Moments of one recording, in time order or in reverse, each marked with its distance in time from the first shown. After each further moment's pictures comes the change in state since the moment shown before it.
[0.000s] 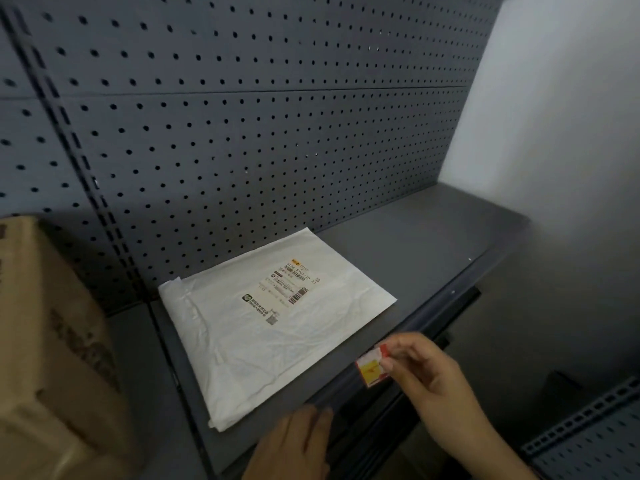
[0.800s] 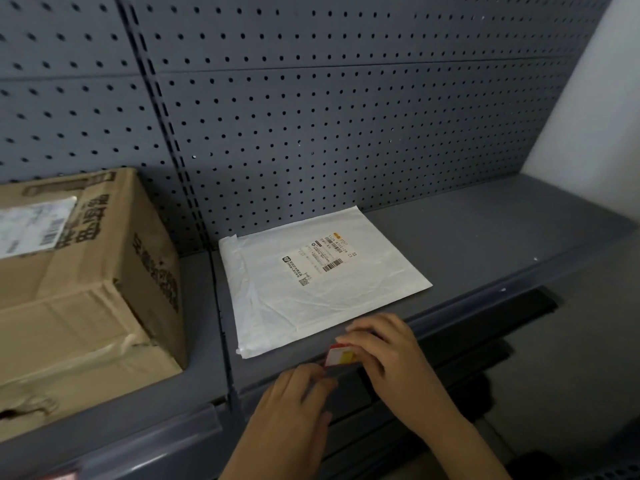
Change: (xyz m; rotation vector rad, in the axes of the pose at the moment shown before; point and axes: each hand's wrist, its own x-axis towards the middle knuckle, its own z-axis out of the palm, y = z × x) left_hand 0.035 0.159 -0.230 0.035 0.100 0.030; right_hand 0.014 0.043 0.021 -0.597 -0.257 -0.548
